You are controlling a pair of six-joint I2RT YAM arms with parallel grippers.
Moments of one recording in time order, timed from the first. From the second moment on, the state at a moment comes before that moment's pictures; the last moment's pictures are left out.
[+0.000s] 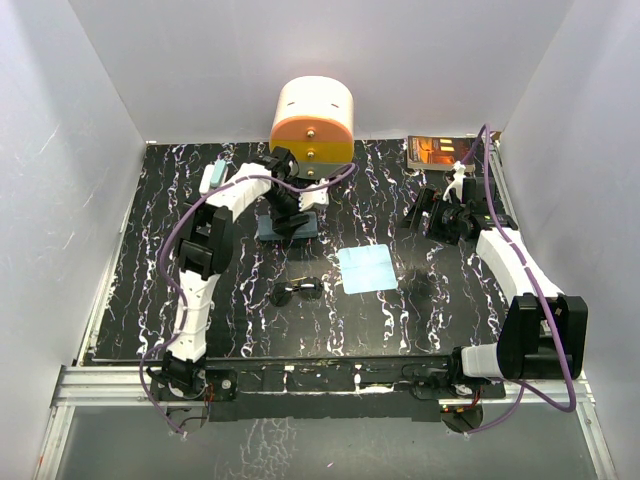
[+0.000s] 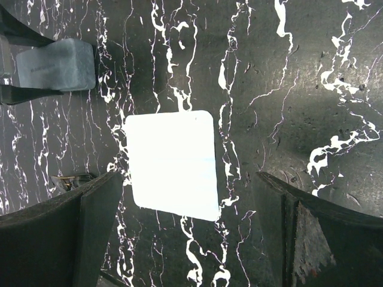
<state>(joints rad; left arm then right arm) -0.41 2.31 1.95 -1.04 0.39 1.08 -0.04 1.34 0.94 -0.40 -0.46 0.32</state>
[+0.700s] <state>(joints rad) -0.39 2.20 2.02 -1.11 0.75 0.68 -0.04 1.26 0.92 -0.31 -0.61 0.39</state>
